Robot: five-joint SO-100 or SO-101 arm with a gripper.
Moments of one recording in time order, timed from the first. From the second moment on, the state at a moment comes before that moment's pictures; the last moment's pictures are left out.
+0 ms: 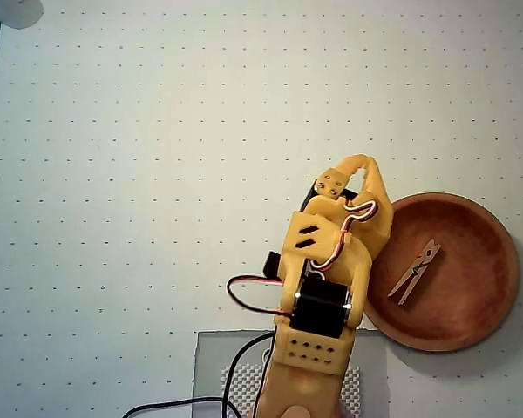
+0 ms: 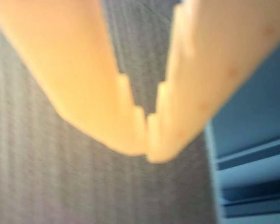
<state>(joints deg) 4.0 149.0 96.0 75.1 -62.2</state>
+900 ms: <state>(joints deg) 2.4 196.3 169.0 18.4 -3.1</state>
